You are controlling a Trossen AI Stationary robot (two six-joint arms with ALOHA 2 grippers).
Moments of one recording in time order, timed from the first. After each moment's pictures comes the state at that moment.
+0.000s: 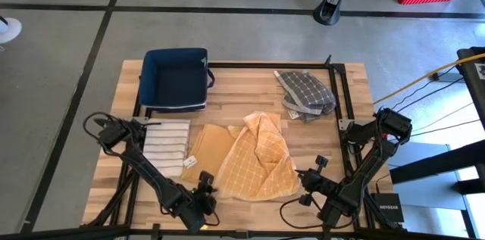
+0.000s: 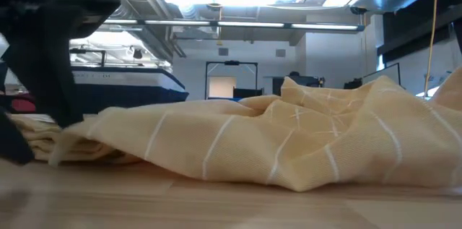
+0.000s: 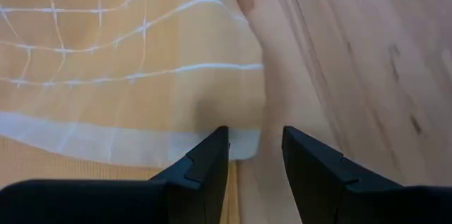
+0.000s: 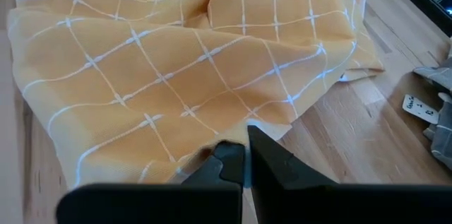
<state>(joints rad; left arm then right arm) -0.80 1.99 1.23 -0.50 -0.60 -0.29 1.03 1.75 1.02 -0.95 0.88 1.40</state>
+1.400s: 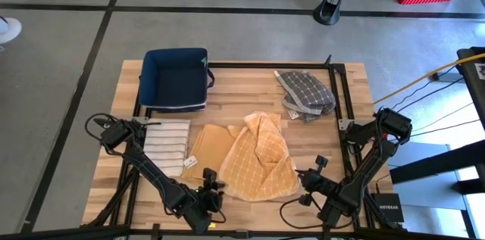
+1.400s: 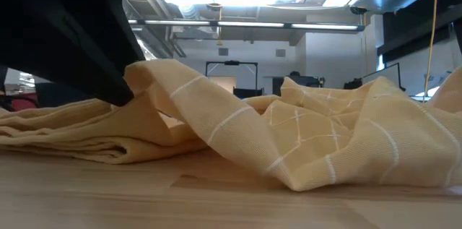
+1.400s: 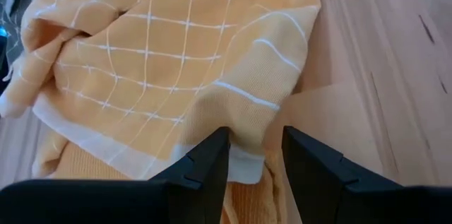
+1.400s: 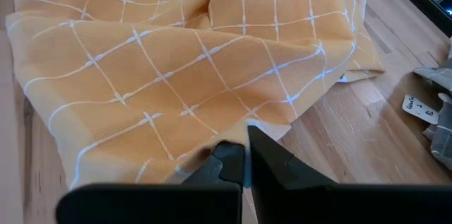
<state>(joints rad) -0.78 2.00 1.30 -0.49 -0.78 -0.34 1.03 1.75 1.02 -0.95 0.88 1.40</state>
